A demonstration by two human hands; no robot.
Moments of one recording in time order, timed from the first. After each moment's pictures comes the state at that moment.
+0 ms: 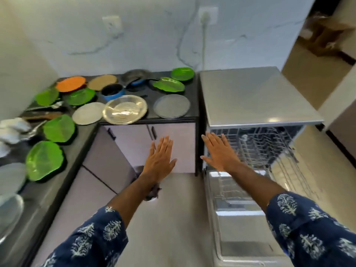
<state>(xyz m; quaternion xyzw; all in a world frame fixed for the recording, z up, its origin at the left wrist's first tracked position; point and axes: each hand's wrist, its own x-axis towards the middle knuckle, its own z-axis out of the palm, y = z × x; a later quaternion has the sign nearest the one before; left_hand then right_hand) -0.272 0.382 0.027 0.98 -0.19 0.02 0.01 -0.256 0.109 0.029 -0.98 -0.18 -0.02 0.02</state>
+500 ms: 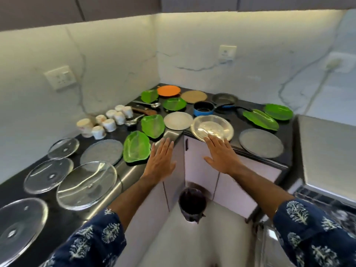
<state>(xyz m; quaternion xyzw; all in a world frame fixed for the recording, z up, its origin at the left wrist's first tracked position) -0.302 0.667 0.087 0.99 0.07 0.08 0.00 -0.172 0.430 0.111 -0.90 -0.41 -0.09 0.06</state>
